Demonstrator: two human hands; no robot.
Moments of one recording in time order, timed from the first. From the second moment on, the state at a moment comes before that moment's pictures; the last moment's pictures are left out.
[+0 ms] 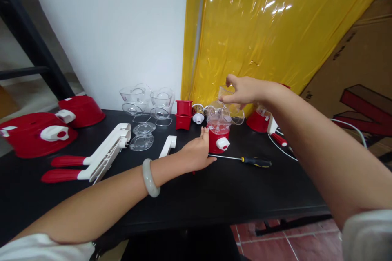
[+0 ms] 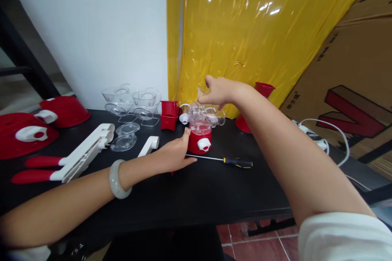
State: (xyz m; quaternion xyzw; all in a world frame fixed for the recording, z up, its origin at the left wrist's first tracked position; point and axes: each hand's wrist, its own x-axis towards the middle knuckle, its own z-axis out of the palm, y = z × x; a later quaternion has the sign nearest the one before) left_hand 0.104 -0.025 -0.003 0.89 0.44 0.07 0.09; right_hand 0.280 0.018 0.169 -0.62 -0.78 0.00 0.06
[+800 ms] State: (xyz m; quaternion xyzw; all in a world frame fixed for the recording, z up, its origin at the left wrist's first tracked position) left_hand 0.077 0.001 0.016 0.86 0.40 0.21 0.22; right_hand 0.383 -0.018 0.167 -0.56 -0.80 0.06 0.21
